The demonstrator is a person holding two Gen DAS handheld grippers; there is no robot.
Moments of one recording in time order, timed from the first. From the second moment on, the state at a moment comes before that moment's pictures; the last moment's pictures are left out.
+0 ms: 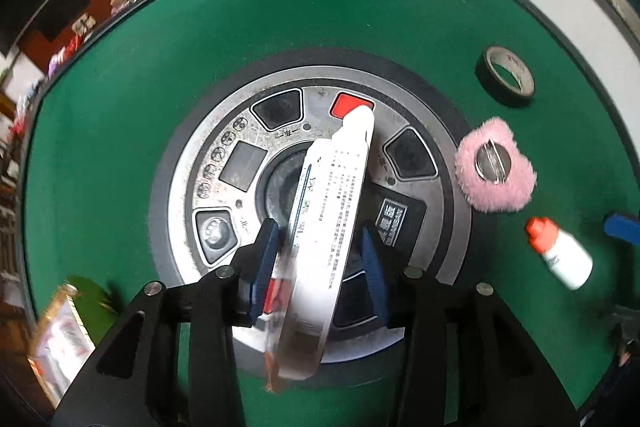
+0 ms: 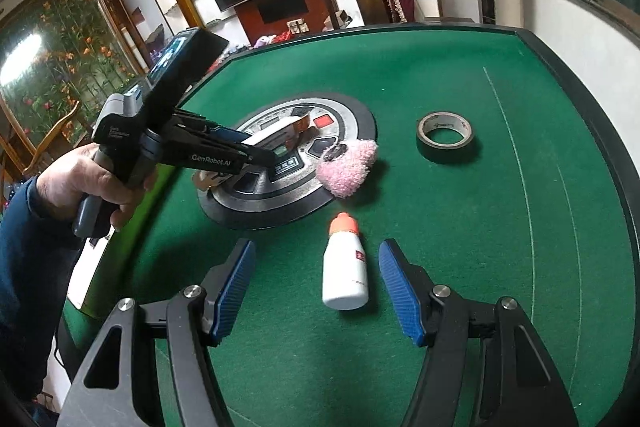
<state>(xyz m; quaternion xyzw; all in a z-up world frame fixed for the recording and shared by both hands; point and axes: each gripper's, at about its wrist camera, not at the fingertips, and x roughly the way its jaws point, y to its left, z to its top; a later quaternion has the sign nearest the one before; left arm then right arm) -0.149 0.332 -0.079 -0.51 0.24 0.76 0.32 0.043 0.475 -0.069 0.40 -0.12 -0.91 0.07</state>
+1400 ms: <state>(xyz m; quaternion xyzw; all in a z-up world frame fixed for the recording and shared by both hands) -0.076 0.152 -0.019 -0.44 -0.02 0.81 0.39 0.030 0.387 -0.066 0.37 -0.14 -0.92 0.09</state>
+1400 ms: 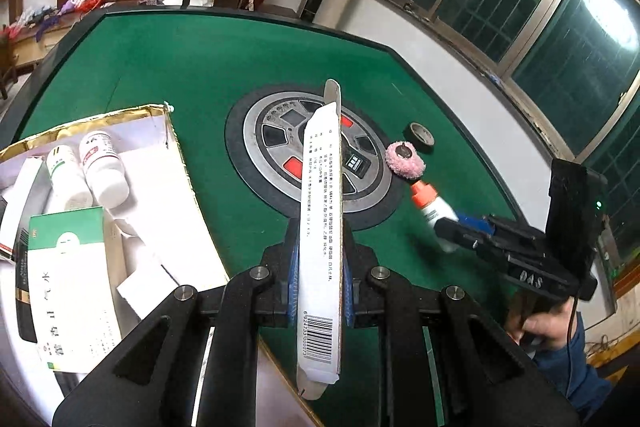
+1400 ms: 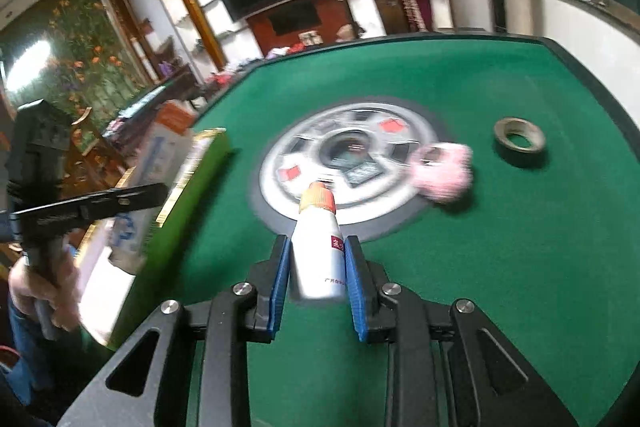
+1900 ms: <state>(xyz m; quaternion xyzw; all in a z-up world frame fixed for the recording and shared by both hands) -0.054 0.071 -0.014 -0.40 -0.04 0.85 0.33 0.022 0.298 -0.063 0.37 -0.13 -0.91 0.16</state>
